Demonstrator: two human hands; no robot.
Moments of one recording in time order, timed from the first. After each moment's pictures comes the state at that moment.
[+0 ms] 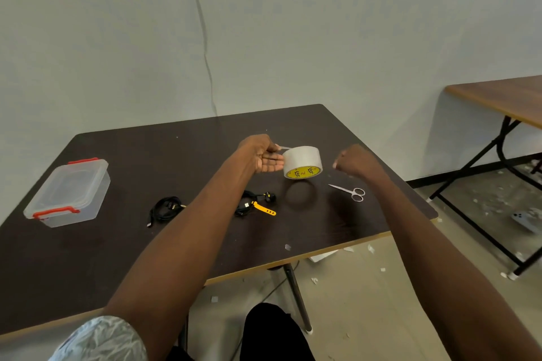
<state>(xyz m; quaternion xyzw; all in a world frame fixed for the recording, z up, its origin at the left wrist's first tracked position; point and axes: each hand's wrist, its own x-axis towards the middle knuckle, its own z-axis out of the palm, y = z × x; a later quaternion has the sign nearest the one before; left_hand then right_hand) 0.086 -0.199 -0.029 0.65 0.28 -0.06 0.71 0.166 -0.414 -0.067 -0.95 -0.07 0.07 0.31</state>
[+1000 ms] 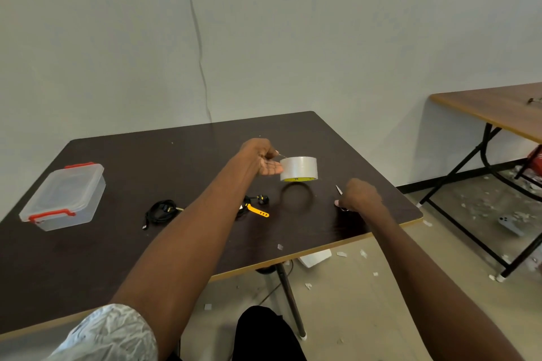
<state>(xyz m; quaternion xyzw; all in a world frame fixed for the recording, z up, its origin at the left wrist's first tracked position) 0.084 -0.220 -0.021 0.63 0.30 -0.09 0.71 0.114 -0.444 -0.097 -0.99 -0.01 0.08 0.12</state>
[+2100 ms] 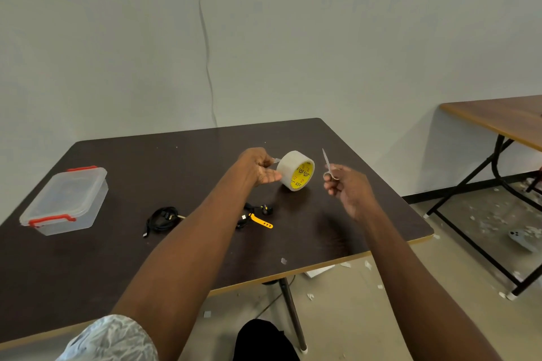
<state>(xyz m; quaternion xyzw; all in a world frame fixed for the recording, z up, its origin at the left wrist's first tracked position) 0.098 -0.200 -0.035 0.57 0.33 -0.08 0.75 0.130 -0.410 -0.087 -0.63 0.00 0.11 0.77</state>
